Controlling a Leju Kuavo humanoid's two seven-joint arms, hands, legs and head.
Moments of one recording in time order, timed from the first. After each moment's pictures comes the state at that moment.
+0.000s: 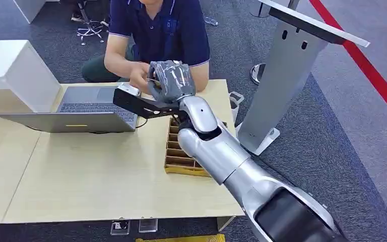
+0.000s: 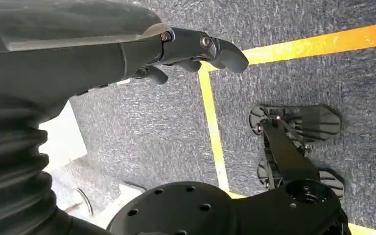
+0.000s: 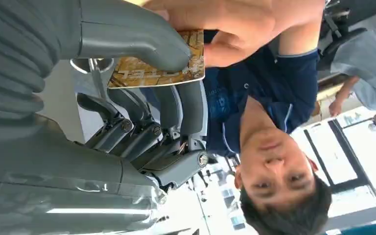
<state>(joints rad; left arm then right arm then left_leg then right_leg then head) -0.17 0.08 -1.12 -0.20 1.07 0.14 0.03 -0.94 0.31 0.70 -0.70 0.89 -0.38 0.07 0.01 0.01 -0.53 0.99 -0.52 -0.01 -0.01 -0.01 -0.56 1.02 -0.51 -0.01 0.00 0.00</state>
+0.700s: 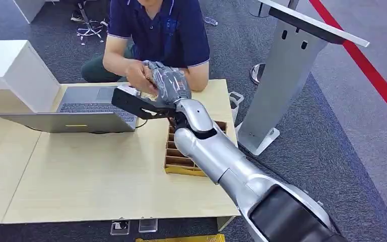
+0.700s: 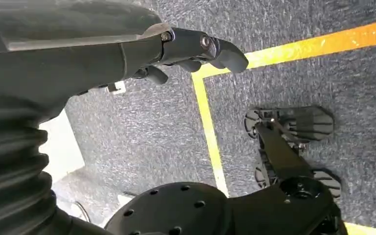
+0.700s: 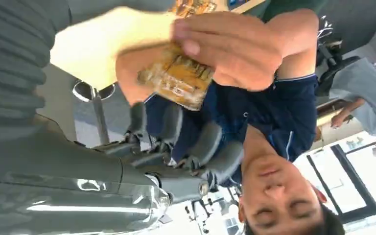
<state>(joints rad) -0.18 0.07 -1.15 -0.20 1.05 0.15 0.02 -0.96 0.34 0.72 -0.59 0.76 -0.38 0.02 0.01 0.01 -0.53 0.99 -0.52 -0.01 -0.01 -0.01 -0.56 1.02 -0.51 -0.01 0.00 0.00</state>
